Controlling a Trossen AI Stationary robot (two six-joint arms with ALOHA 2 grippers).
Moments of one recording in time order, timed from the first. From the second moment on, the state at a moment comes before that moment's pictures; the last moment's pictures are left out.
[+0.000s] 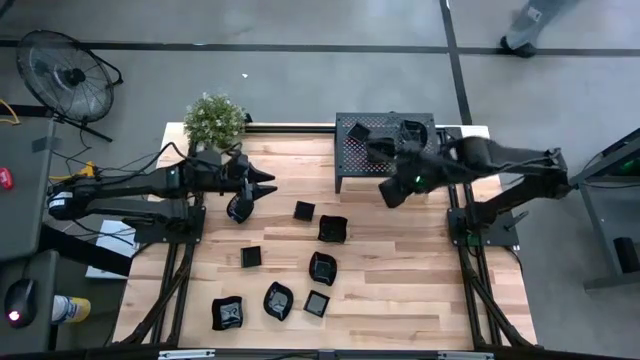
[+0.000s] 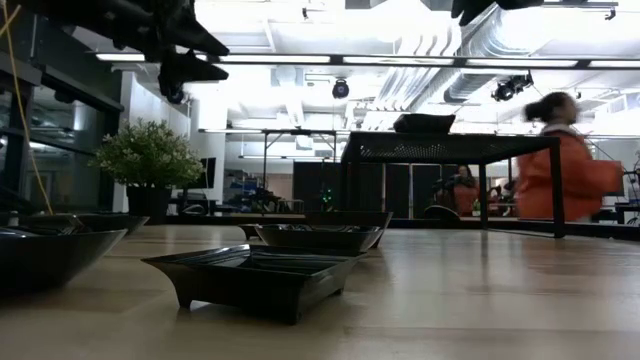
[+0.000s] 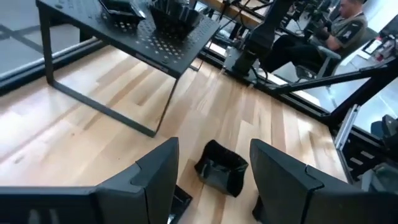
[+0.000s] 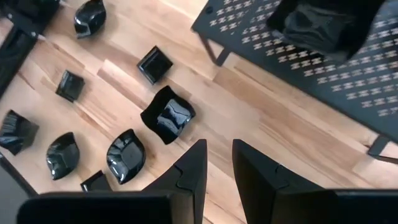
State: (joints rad) left arm 0.20 0.76 0.58 -0.09 0.04 -0.39; right arm 0.07 1.35 1.59 -1.32 0.25 1.05
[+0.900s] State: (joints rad) left arm -0.18 1.04 0.57 -0.05 -0.24 -0.54; right arm 0.25 1.79 1.59 -1.06 0.24 1.30
